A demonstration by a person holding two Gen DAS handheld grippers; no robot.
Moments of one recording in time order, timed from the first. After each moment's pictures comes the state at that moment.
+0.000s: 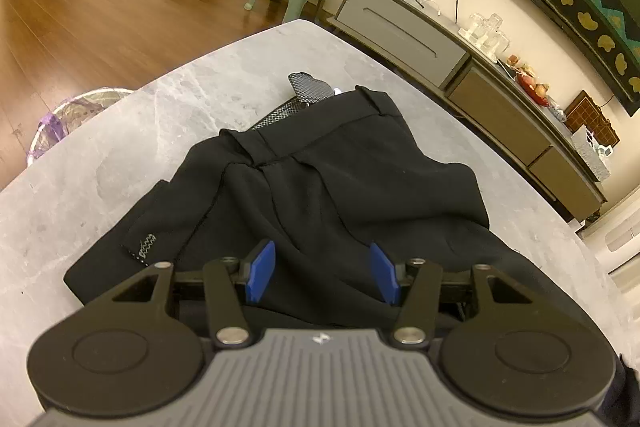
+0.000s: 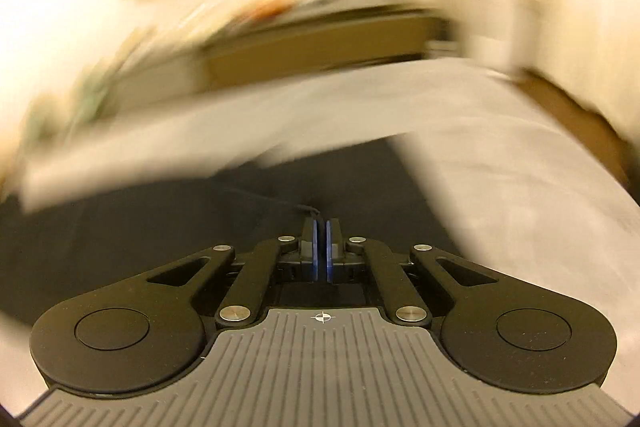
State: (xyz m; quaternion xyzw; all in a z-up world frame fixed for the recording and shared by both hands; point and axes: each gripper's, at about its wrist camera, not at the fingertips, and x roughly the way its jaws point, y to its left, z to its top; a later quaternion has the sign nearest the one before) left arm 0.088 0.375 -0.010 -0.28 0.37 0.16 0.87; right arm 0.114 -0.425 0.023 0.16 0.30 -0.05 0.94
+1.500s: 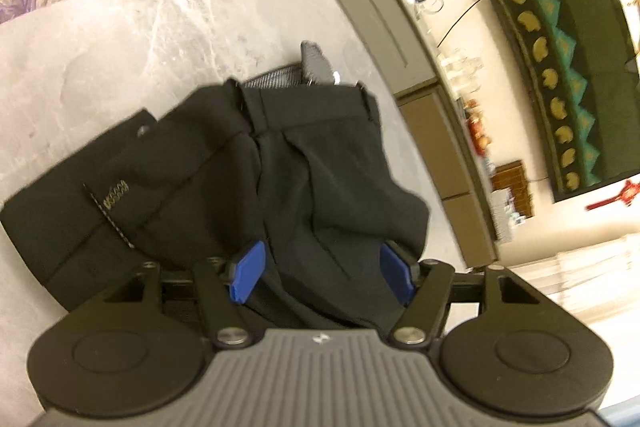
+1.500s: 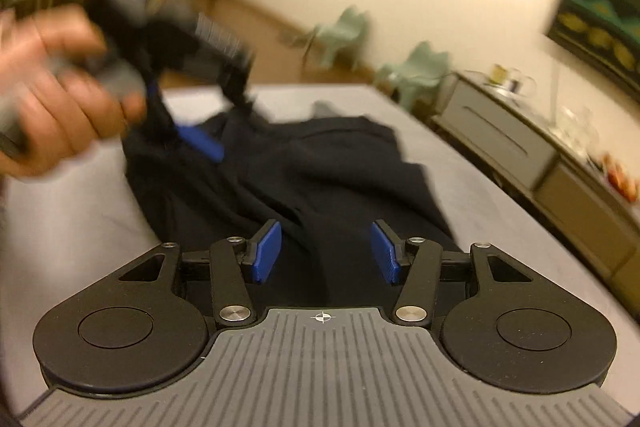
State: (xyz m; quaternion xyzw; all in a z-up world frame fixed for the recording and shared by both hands) left arm 0.088 0.445 -0.054 -0.51 0.33 0.07 0.79; right arm 0.122 0.191 -0.002 -0.32 0.20 0.43 0.82
